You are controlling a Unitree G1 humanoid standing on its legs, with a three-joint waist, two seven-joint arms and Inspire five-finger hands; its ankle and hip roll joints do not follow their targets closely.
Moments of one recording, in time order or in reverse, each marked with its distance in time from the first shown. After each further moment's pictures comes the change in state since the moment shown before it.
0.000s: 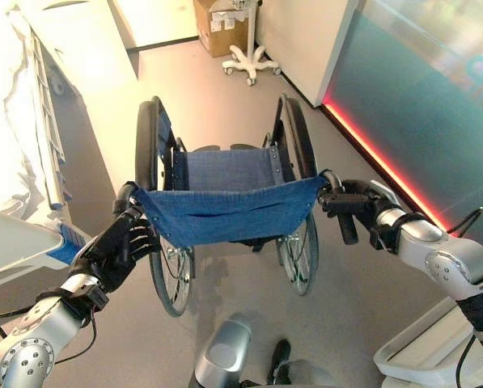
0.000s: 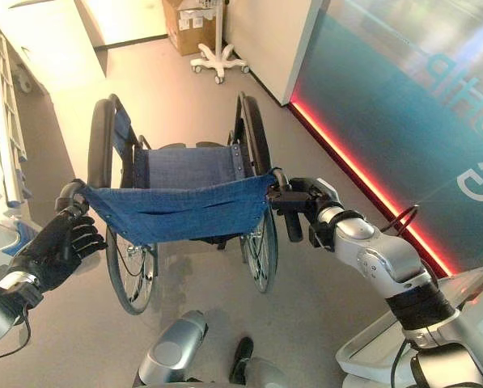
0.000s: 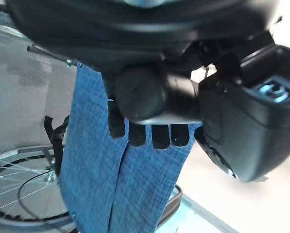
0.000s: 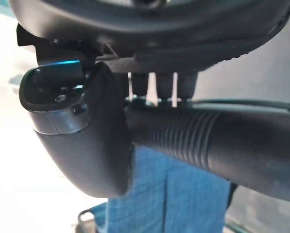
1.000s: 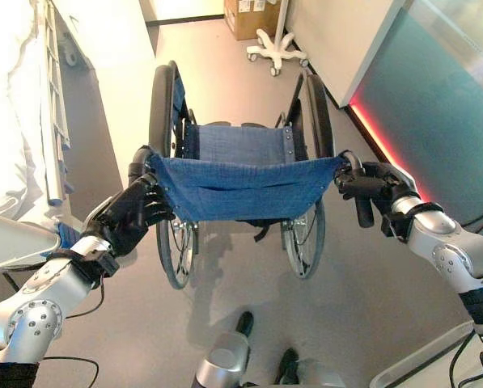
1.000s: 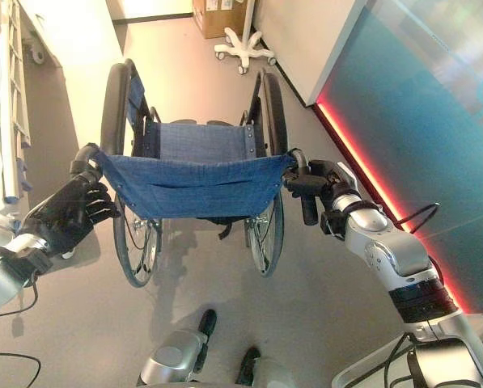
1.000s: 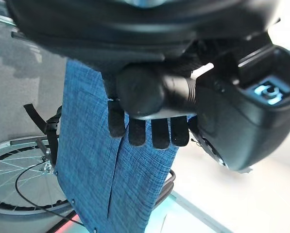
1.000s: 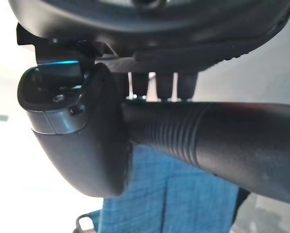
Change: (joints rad) left arm -0.243 0.116 -0.116 0.068 -0.050 -0.020 0.015; right arm 0.000 0.037 -0.079 0.076 -0.106 -0.082 0.016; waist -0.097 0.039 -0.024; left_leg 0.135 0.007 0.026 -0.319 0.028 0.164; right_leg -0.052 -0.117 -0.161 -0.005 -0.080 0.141
